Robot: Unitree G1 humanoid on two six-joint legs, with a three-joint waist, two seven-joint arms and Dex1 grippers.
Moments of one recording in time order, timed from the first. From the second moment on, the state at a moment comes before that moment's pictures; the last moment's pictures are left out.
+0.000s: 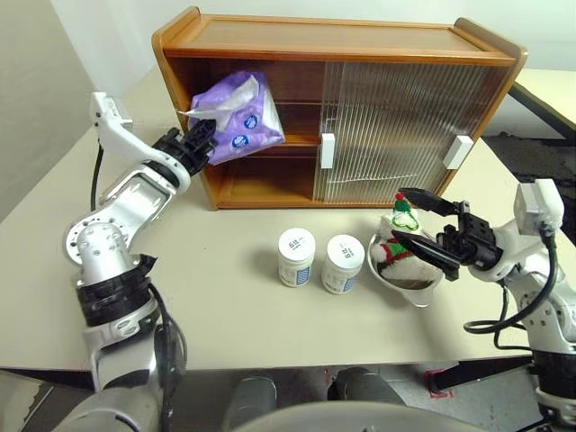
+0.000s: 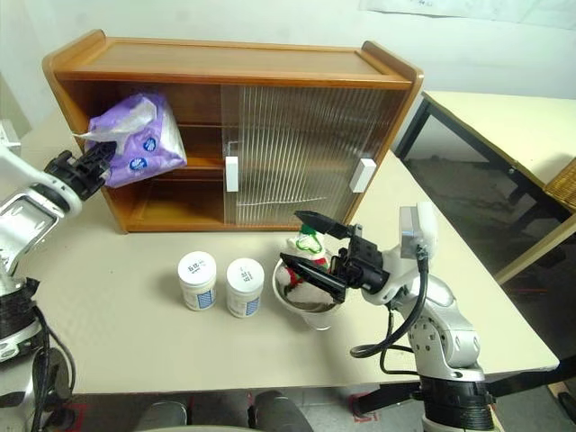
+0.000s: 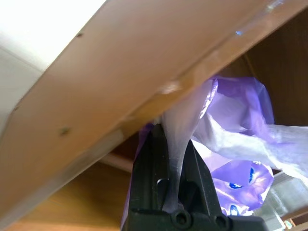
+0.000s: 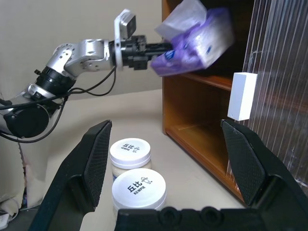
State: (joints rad) left arm -0.55 0.33 0.45 -0.19 -1.14 0.88 0.24; right arm -0.07 -0.49 -0.18 -0.21 0.76 0.22 1.17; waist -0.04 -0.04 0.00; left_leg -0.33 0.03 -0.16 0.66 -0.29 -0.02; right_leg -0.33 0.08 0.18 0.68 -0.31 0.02
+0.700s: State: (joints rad) left arm -0.72 0.16 0.41 -0.01 -0.93 0.70 0.30; right arm -0.08 -0.48 -0.17 -0.19 0.73 0.20 1.16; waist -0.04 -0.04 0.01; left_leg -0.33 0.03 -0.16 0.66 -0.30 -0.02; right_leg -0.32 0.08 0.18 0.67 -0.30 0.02
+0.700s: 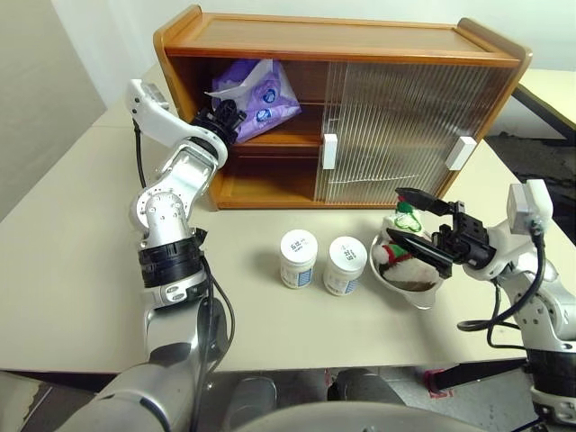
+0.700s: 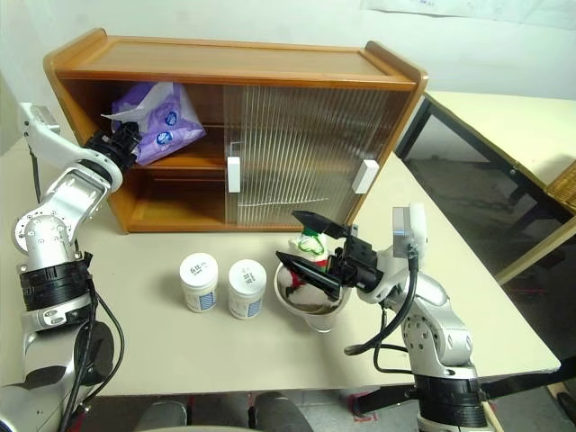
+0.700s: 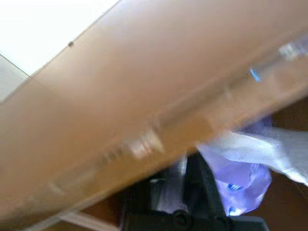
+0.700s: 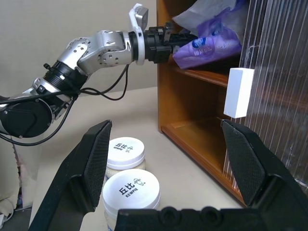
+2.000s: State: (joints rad) left arm -0.37 0.47 0.13 -0.45 -0.68 0.68 -0.16; right arm -0.09 -0.52 -0.14 -0.15 0.73 0.20 1.20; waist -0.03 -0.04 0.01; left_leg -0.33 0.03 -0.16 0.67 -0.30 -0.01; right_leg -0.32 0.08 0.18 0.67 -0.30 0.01
